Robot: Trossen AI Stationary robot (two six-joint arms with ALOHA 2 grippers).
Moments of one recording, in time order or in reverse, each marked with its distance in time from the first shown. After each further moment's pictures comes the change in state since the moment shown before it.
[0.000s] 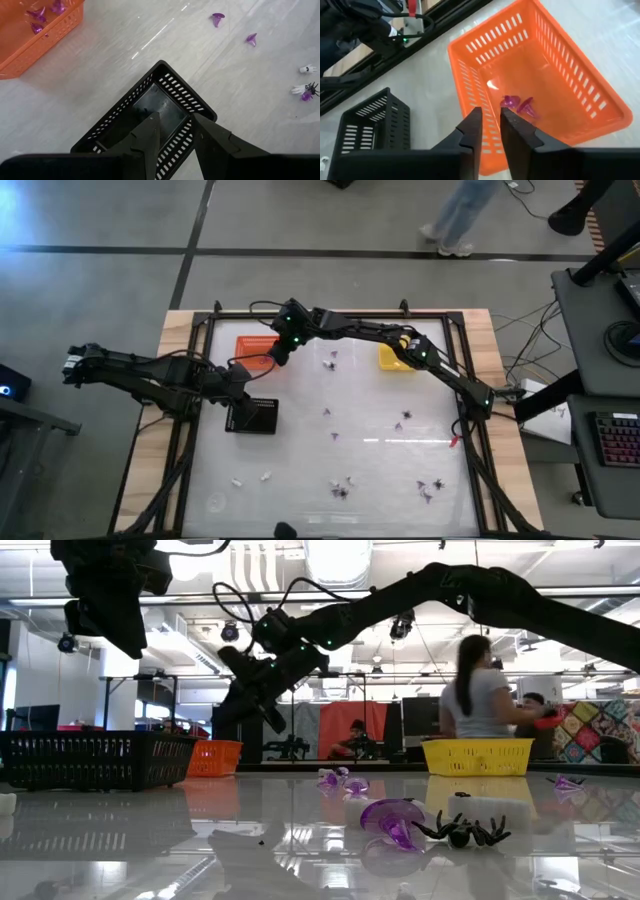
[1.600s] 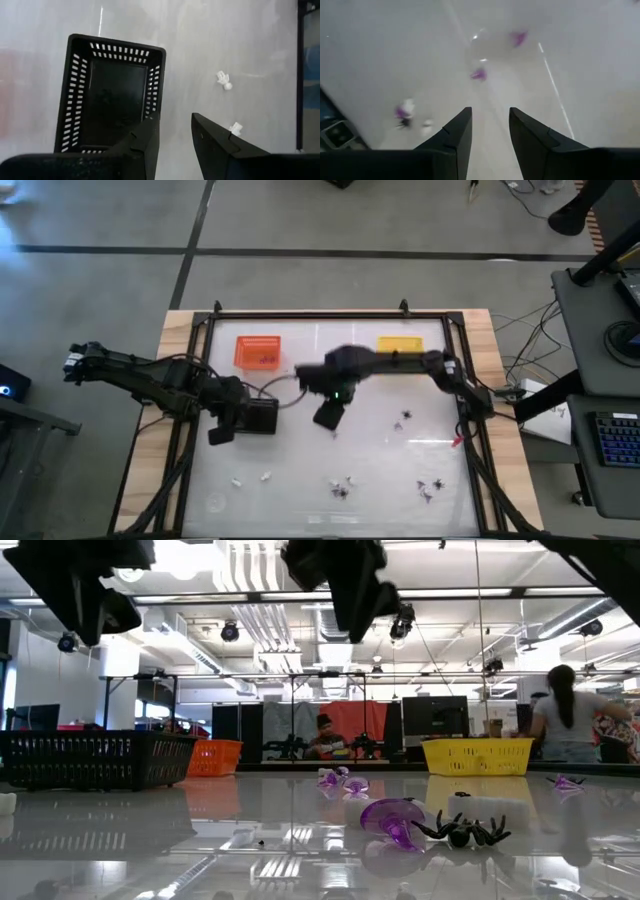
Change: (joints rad) left arm -0.048 0.000 0.000 -0.040 0.290 0.557; right arm 0.427 -0.349 -0.003 -1.107 0.265 0.250
